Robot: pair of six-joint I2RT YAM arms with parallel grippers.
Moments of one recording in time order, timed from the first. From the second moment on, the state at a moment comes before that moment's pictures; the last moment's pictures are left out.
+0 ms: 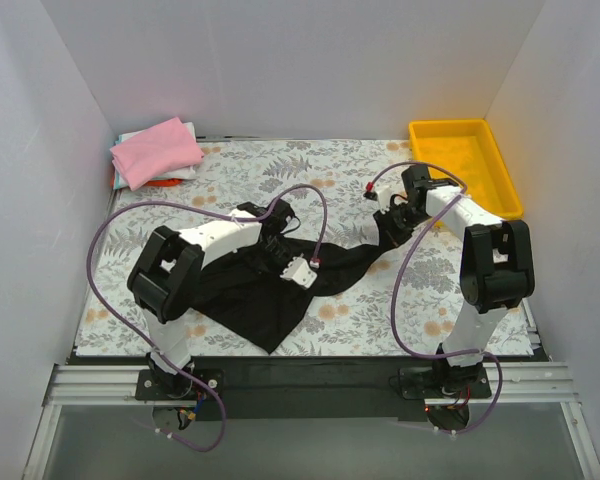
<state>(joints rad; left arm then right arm) -0.63 1.88 1.27 -0.90 0.48 1.58 0.20 1.82 1.28 -0.83 -0.54 -0.52</state>
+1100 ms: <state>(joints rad) -0.47 1.60 1.13 -0.70 0.61 1.32 0.14 1.74 1.37 -0.88 -0.49 -0.53</state>
